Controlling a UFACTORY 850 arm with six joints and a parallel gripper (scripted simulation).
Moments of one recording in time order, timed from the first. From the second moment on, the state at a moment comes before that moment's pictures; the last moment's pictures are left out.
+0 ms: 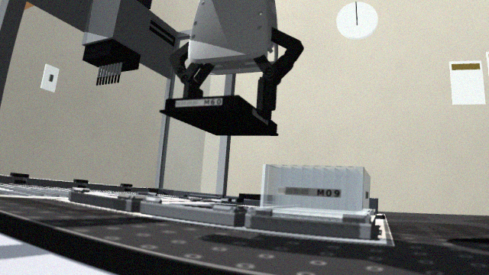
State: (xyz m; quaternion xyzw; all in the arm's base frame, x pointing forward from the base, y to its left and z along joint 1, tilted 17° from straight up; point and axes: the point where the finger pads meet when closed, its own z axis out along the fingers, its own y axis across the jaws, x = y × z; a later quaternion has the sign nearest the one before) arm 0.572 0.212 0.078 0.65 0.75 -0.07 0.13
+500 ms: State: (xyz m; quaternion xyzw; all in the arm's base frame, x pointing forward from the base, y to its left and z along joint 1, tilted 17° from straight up) arm 0.570 0.217 0.098 0.65 0.75 -0.07 0.13
